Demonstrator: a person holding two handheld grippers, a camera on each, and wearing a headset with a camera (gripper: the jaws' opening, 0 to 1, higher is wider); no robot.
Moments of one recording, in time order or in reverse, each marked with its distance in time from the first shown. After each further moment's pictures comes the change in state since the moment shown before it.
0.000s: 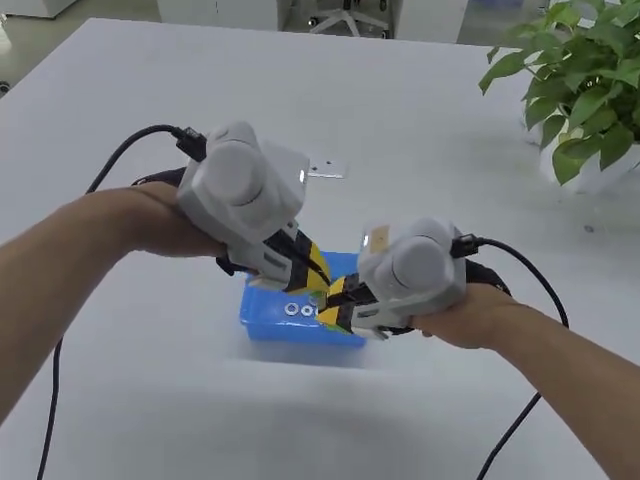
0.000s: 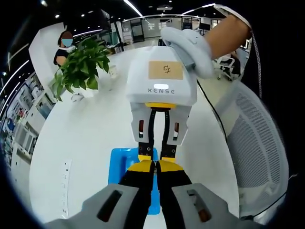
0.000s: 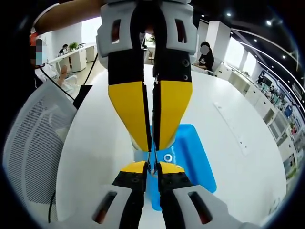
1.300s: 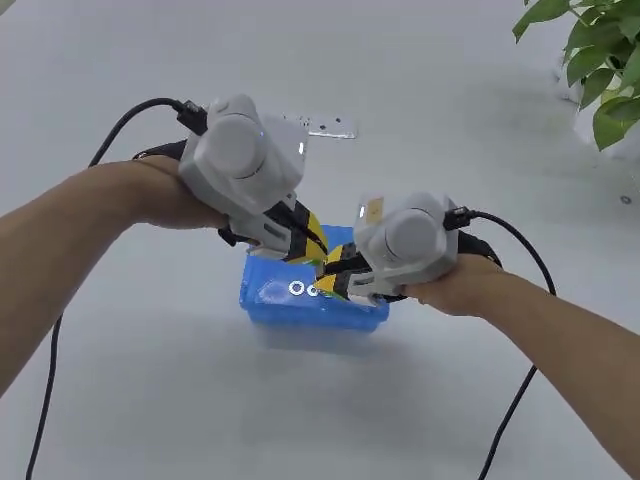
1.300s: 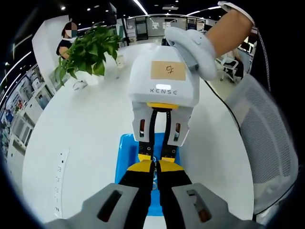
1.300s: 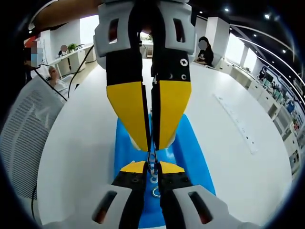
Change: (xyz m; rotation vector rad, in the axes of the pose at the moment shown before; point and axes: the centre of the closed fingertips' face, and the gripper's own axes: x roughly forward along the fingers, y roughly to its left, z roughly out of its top) left arm 0.029 0.042 -0.045 -0.056 0.003 -0.014; right arm 0.047 -0.037 -0.026 0.029 0.007 0.025
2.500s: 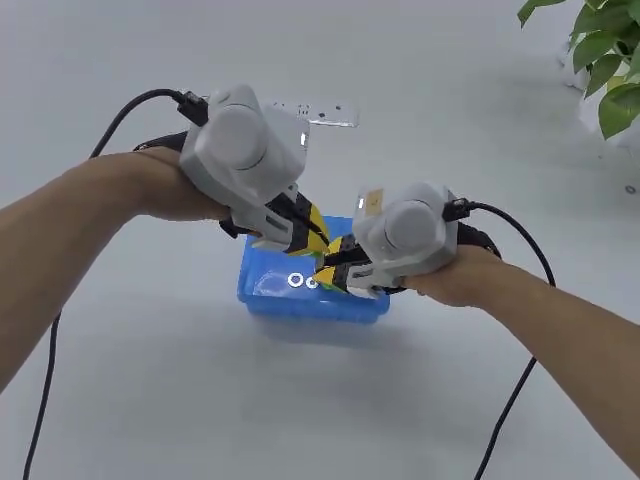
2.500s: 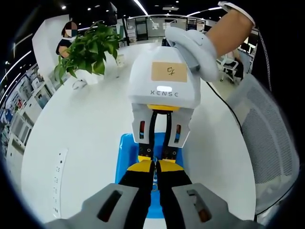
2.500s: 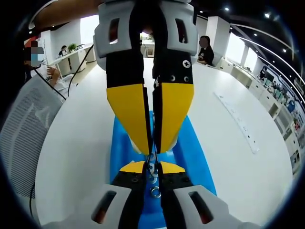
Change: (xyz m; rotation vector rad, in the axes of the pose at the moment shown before) left arm 0.005 0.002 0.000 -0.002 -0.005 -0.004; right arm 0.002 -0.001 -0.003 -0.001 0.001 0.004
